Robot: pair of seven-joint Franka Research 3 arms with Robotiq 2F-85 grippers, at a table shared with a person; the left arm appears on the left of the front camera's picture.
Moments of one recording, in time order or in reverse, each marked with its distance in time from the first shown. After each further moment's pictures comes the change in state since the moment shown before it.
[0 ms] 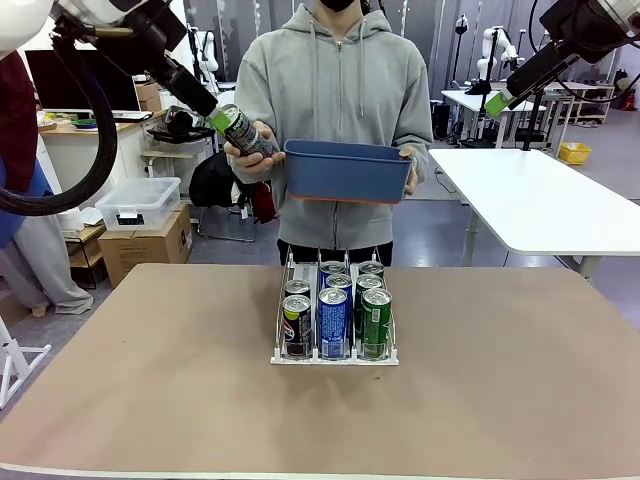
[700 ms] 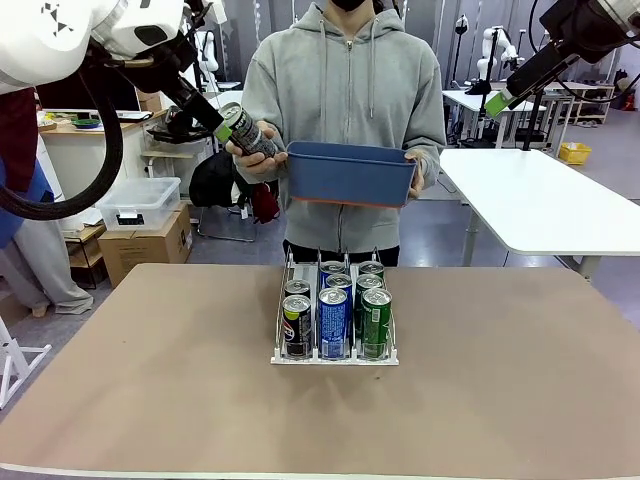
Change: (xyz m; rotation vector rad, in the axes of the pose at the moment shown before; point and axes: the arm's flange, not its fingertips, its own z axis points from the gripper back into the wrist) left arm -0.005 0.023 -0.038 0.106 0.009 -0.017; right arm 0.000 0.000 0.000 0.000 0.000 0.000
